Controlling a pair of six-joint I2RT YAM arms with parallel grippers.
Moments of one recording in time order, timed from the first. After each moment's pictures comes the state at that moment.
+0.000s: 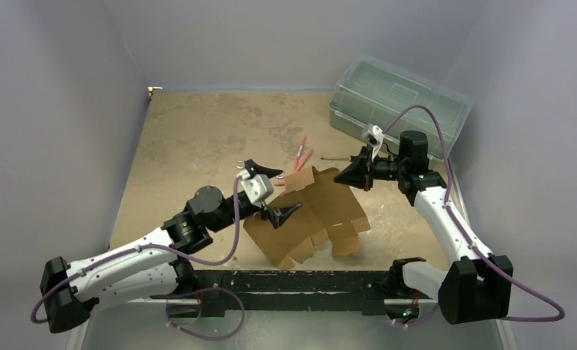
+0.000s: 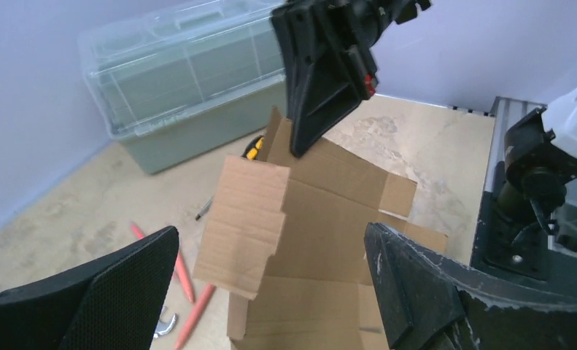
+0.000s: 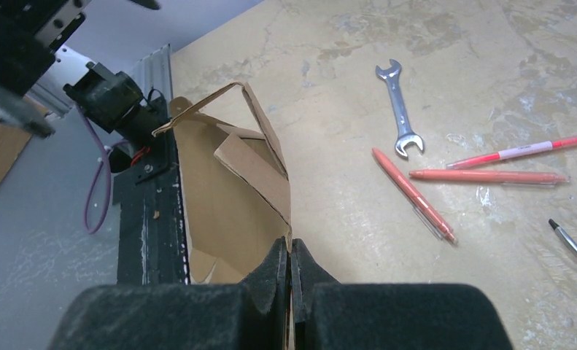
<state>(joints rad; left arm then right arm) -0.92 0.83 0.63 0.24 0.15 0.04 0.11 1.13 0.81 -0.23 -1.17 -0.16</state>
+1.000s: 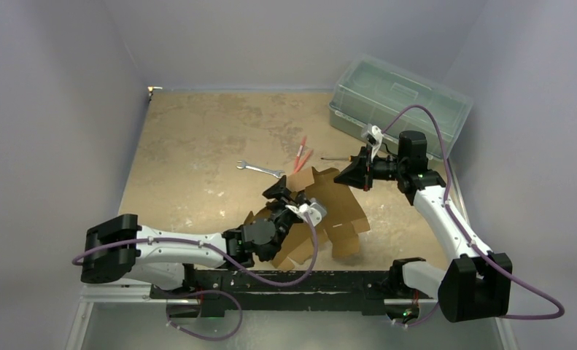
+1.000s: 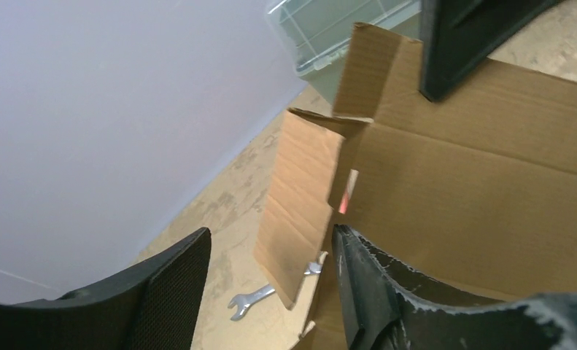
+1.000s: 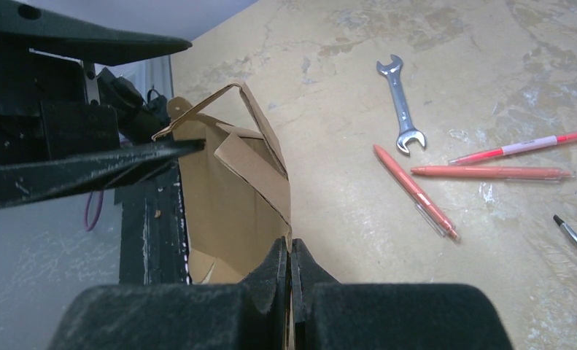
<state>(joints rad) -1.39 1.29 0.61 0.74 -0.91 0.68 0.11 1.14 0.81 -0.24 -1.17 -0.16</state>
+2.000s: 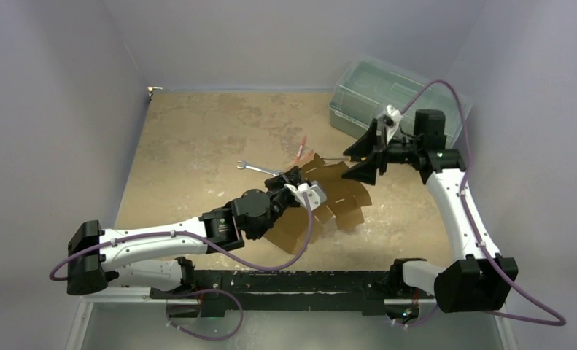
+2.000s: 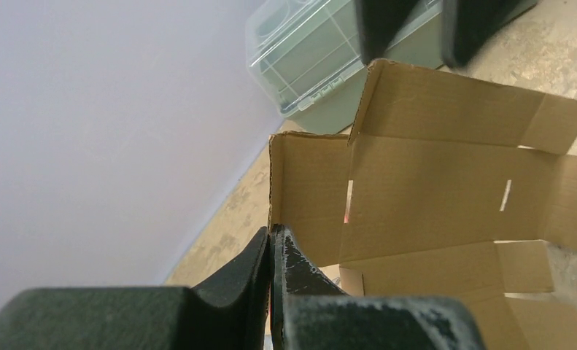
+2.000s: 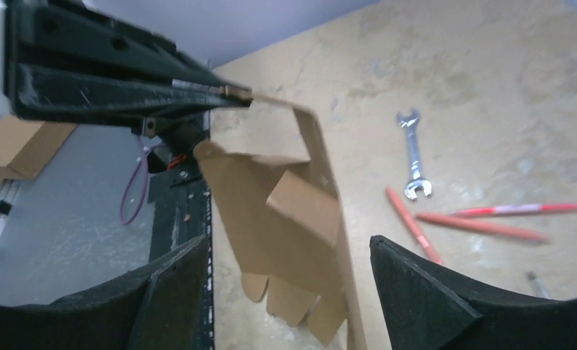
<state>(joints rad) -1.26 1.15 0.83 0.30 -0.62 0.64 0.06 1.18 1.05 -0.55 -1.32 -0.34</state>
